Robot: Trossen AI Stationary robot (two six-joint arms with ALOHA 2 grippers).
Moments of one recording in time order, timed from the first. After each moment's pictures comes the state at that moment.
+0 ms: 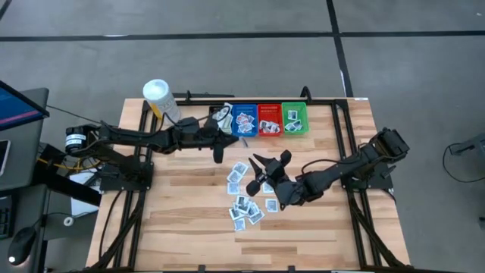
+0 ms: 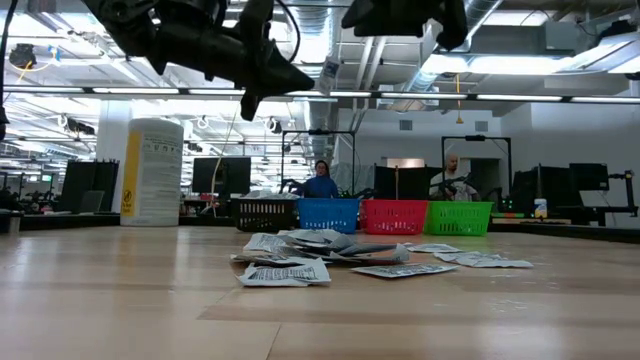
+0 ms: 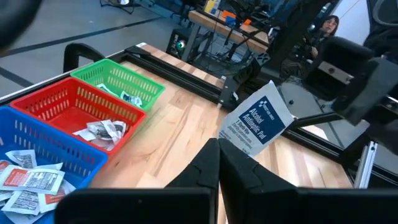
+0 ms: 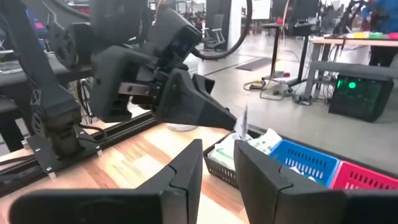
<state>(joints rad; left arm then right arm) 0.18 1.35 0.67 0.49 0.06 -0.33 0.43 1.65 1.03 0.35 1.20 0.34</state>
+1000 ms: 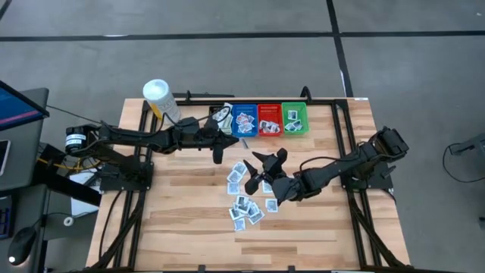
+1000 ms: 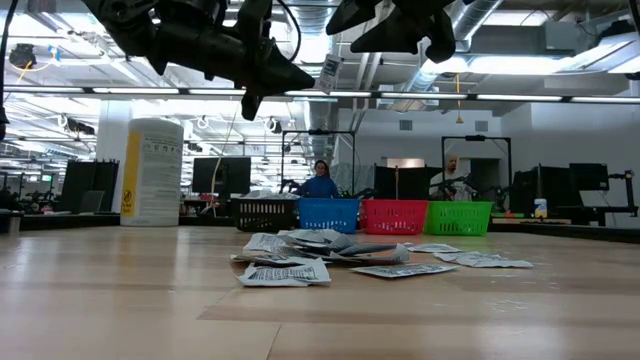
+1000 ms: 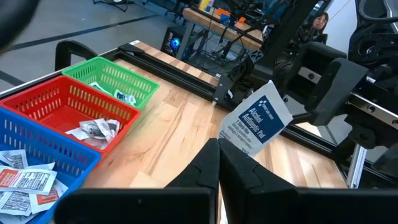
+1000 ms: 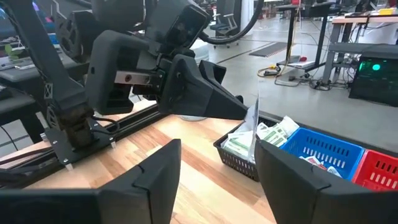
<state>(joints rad) 0.19 1.35 0.67 0.49 0.08 -0.33 0.39 1.65 1.03 0.31 1.10 0.42</state>
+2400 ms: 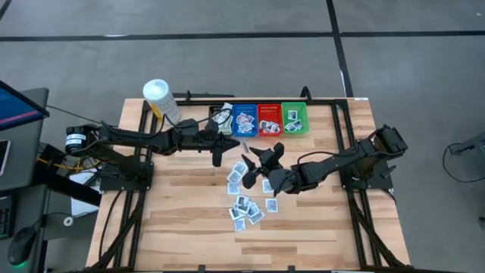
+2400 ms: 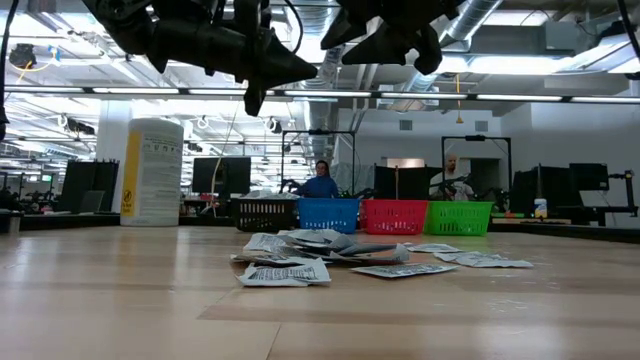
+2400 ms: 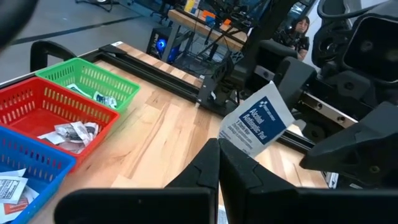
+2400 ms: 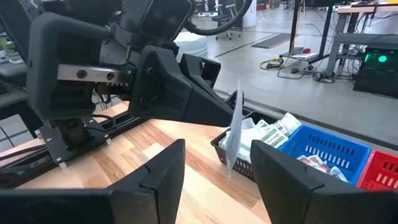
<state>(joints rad) 0.16 1.35 0.67 0.53 0.11 -0.35 0.32 1.65 1.03 0.30 1.02 0.42</state>
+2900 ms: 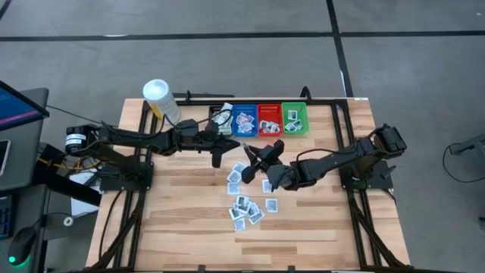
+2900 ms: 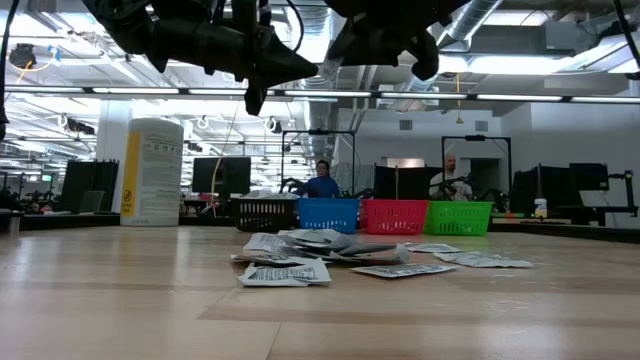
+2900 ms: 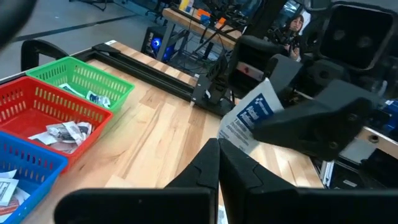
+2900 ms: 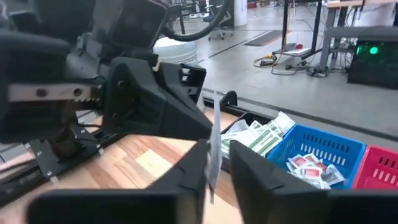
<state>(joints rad) 0.15 1.35 0.67 0.53 0.13 -0.35 0.28 1.65 1.03 0.30 1.02 0.46</state>
